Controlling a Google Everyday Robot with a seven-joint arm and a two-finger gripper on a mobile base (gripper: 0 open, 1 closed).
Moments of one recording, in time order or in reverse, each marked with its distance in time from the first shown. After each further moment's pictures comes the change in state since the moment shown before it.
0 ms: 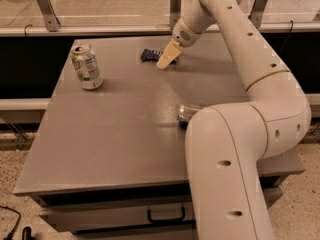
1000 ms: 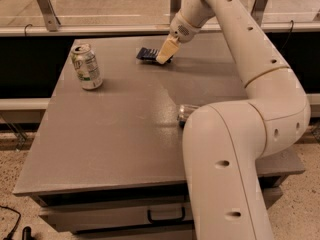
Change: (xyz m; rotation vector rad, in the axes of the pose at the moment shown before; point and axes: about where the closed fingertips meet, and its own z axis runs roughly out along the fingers) arm -0.018 0.017 -0.020 -0.029 -0.012 -0.055
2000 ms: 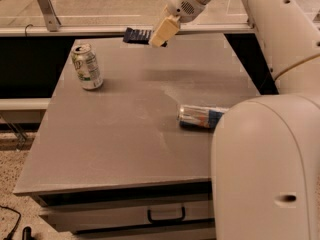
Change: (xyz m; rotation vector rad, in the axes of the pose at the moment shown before) arm -0.057 0.066 -0.081 -0.024 -0.123 -0.203
